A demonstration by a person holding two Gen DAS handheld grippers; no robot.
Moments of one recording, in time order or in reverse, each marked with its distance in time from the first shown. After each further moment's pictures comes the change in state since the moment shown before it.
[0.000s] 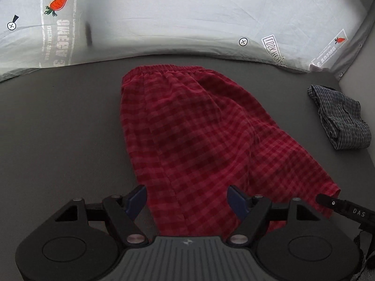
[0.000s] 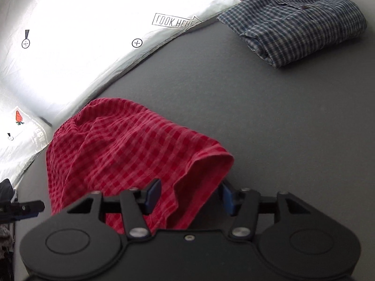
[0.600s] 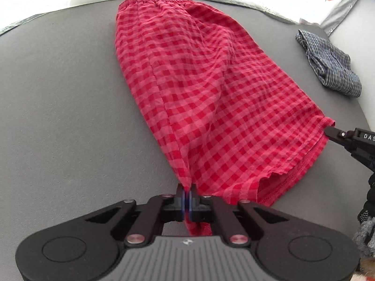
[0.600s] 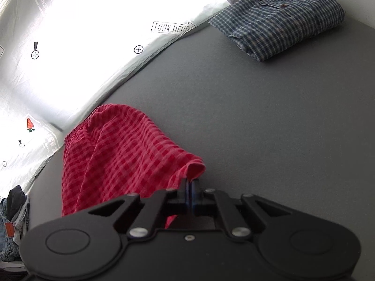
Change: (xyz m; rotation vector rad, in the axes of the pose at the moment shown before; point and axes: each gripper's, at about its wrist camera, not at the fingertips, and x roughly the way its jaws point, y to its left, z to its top) left arm -0.013 -0.004 -0.077 0.067 0.186 -0.015; right arm -0.042 0.001 -0.023 0.054 0.002 0.021
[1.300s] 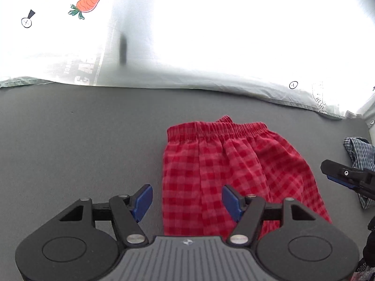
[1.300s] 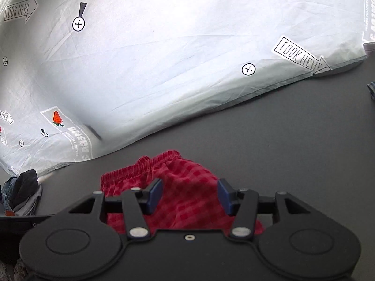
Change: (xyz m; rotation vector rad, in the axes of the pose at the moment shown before) left arm 0.023 0.066 0.200 -0.177 -0.323 0.079; right arm 0.166 0.156 0.128 -0.342 -0.017 0.216
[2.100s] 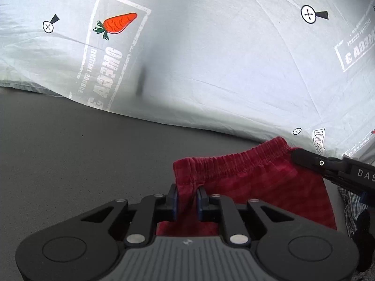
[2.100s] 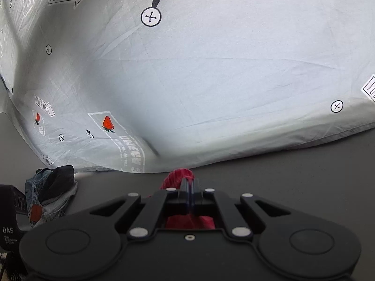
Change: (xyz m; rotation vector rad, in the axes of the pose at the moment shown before) left arm -0.024 0.042 0.013 -0.168 -0.155 -0.056; right arm 0.038 0.067 0.040 -0.140 -0.023 0.225
